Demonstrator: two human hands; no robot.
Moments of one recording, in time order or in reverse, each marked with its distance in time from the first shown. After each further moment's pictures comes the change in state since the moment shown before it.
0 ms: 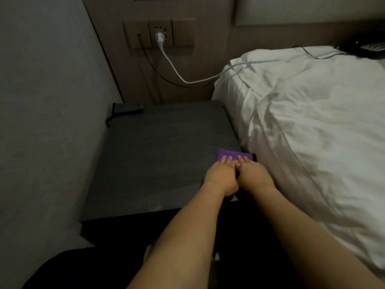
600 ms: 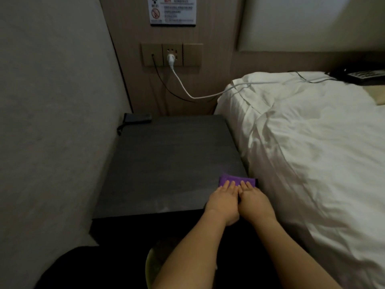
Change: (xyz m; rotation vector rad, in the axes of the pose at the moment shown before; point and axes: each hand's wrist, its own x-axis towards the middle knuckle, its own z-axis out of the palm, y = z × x) left_hand -0.050 0.012 0.022 0.018 0.002 0.057; right_hand -0.051 -0.013 0.022 -0.021 0.006 0.033
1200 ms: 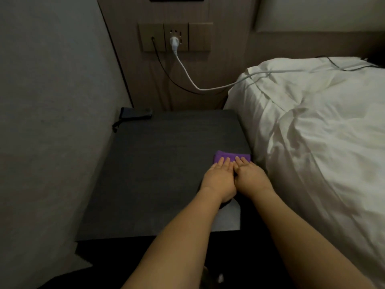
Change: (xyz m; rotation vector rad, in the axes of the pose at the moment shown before) left_hand 0.080 -0.067 -0.028 0.009 0.089 -0.107; right_hand 0.115 -0.011 -0.025 -0.022 0.040 -0.130
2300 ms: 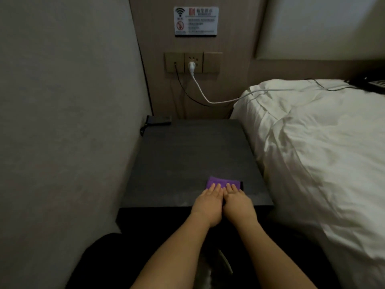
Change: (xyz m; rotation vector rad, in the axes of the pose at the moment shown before) left_hand -0.142 -0.005 0.012 0.065 -0.091 -0.038; right_hand -0.116 -0.086 0.018 0.069 -0.062 0.016
